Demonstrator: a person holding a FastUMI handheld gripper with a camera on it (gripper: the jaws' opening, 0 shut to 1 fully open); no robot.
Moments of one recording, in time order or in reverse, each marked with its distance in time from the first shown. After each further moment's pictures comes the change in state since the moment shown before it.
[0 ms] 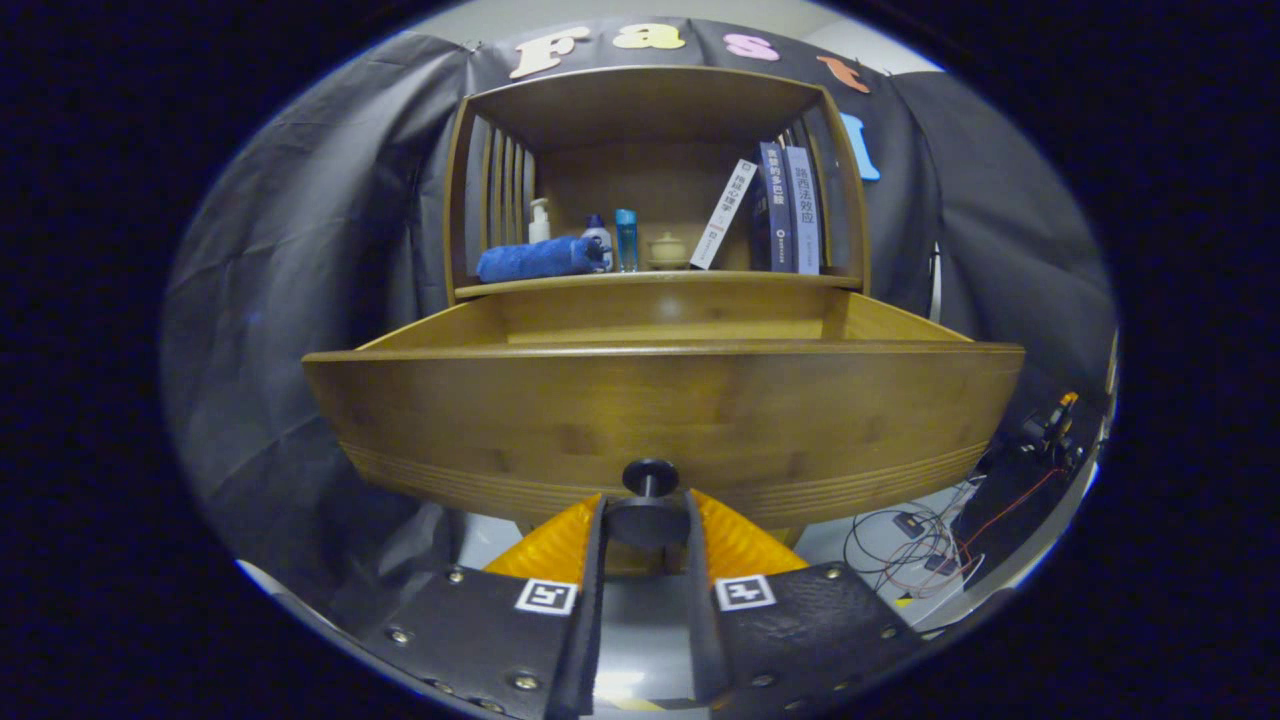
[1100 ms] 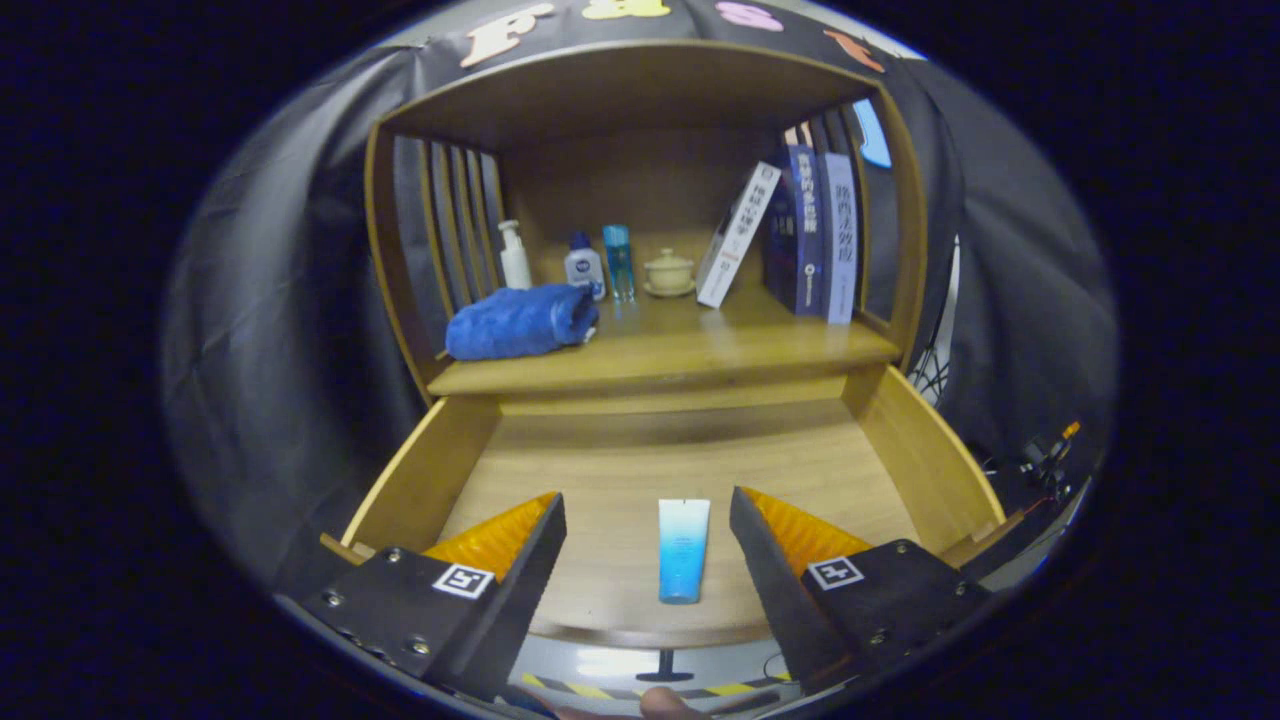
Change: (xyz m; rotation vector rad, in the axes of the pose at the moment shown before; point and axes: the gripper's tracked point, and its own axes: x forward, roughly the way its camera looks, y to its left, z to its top) arm 0.083 0.009 0.125 -0.002 0.265 -0.037
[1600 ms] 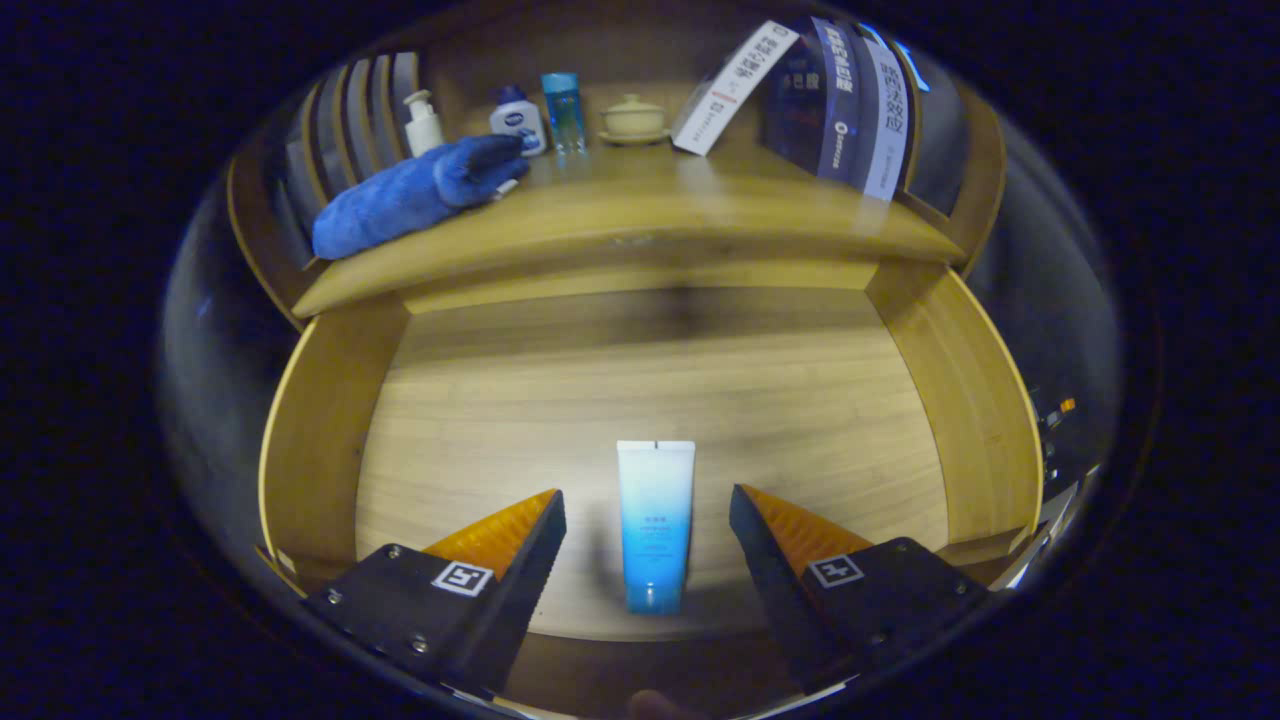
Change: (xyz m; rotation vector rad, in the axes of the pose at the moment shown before) arm 0.072 -0.022 -0.063 0.032 0.419 -0.105
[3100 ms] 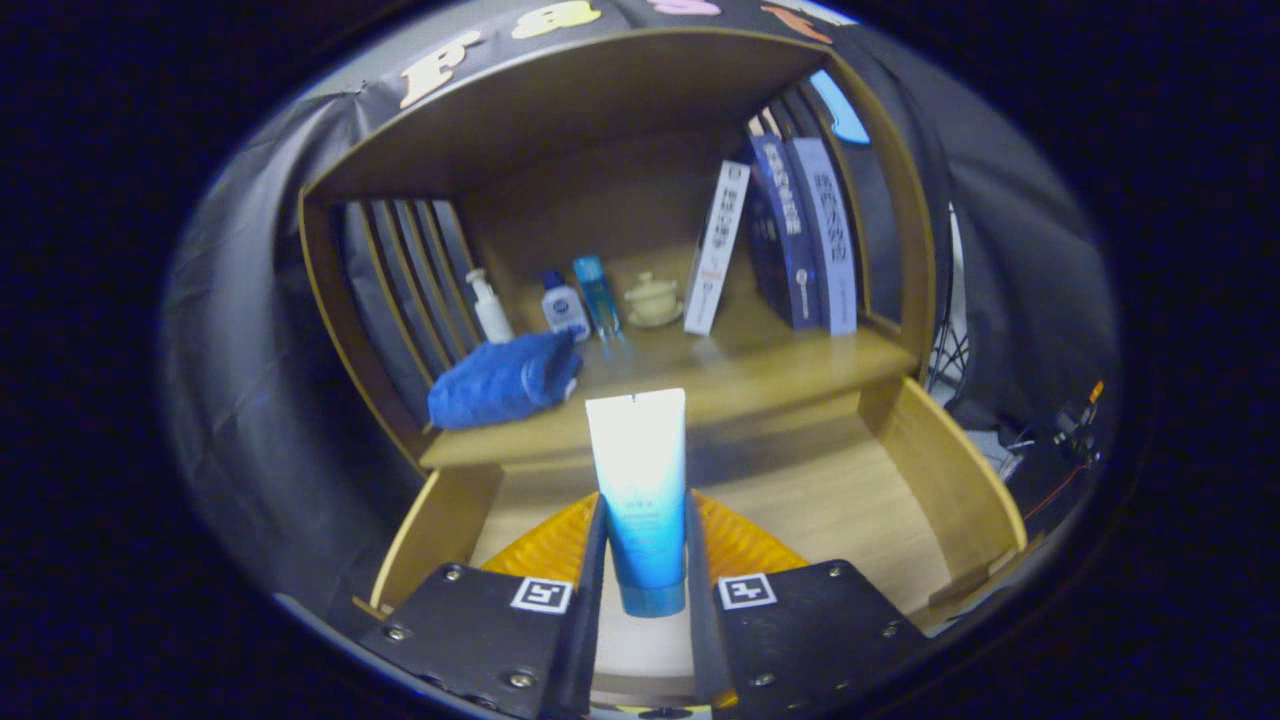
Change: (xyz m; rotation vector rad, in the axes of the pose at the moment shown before) arm -0.120 0.003 0.108 0.118 -0.568 0.216
